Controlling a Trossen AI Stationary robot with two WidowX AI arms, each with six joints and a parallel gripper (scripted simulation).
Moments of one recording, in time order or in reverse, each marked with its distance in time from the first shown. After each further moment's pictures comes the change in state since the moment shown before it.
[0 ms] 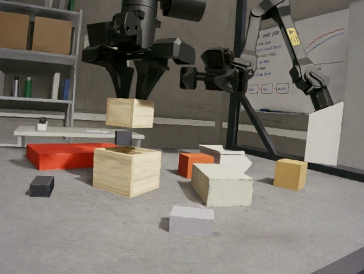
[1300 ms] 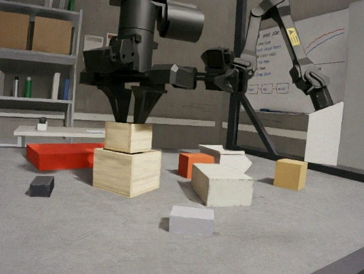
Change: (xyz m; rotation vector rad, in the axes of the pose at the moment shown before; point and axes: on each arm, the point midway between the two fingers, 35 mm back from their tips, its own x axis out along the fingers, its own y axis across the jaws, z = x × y) left arm 0.000 0.000 0.000 0.000 0.000 0.000; right arm 0.037 0.000 0.001 0.010 0.004 0.005
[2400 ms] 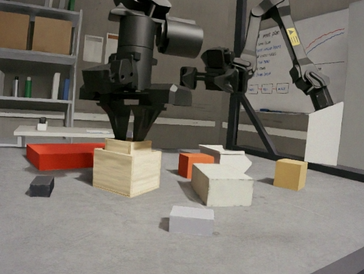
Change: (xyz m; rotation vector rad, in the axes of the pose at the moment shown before) left arm 0.000 0.000 0.000 0.000 0.000 0.000; right arm 0.026 0.000 -0.001 0.002 -0.002 -0.002
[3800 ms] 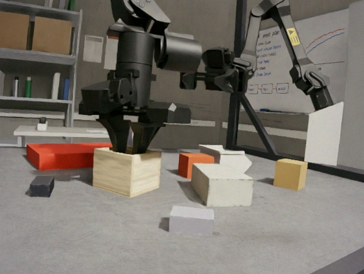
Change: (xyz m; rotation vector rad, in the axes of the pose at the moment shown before) left arm 0.000 0.000 0.000 0.000 0.000 0.000; right arm 0.025 0.000 -0.001 -0.002 0.001 0.001
